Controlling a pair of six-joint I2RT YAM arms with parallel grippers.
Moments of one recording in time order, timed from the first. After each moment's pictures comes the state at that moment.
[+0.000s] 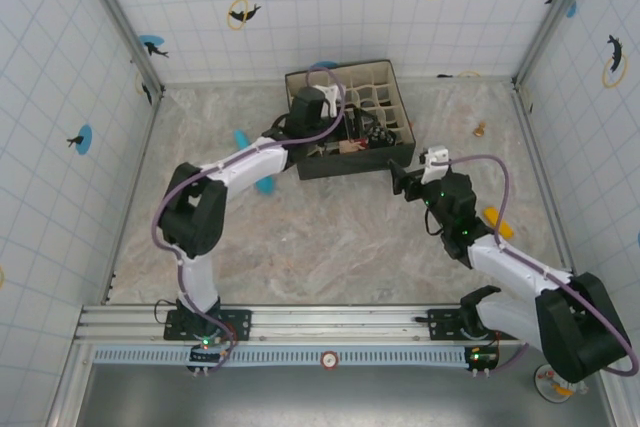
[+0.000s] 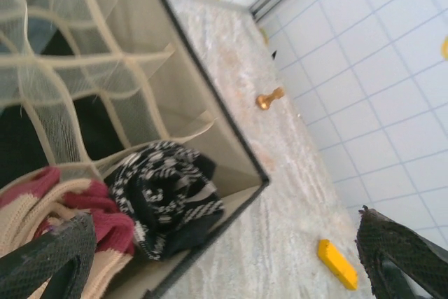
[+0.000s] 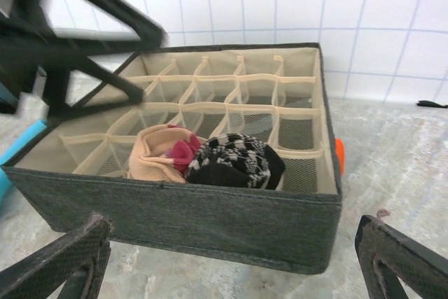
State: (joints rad) left arm -0.62 1.90 1.43 0.06 0.38 -0.62; right arm 0.45 1.08 0.35 0.55 0.07 0.10
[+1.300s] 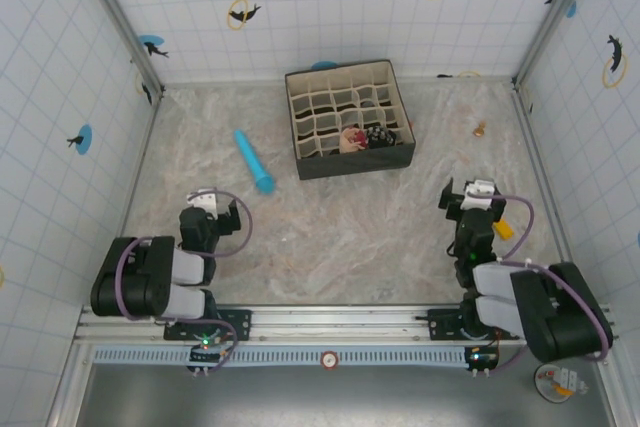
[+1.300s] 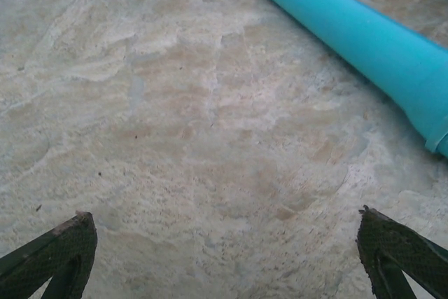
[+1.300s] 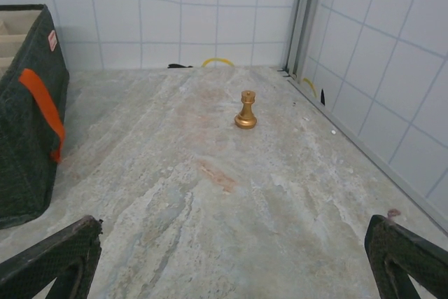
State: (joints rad) left arm -0.01 1.42 0.03 0.94 0.00 -0.02; right arm 0.22 1.21 0.01 1.06 0.46 -0.01
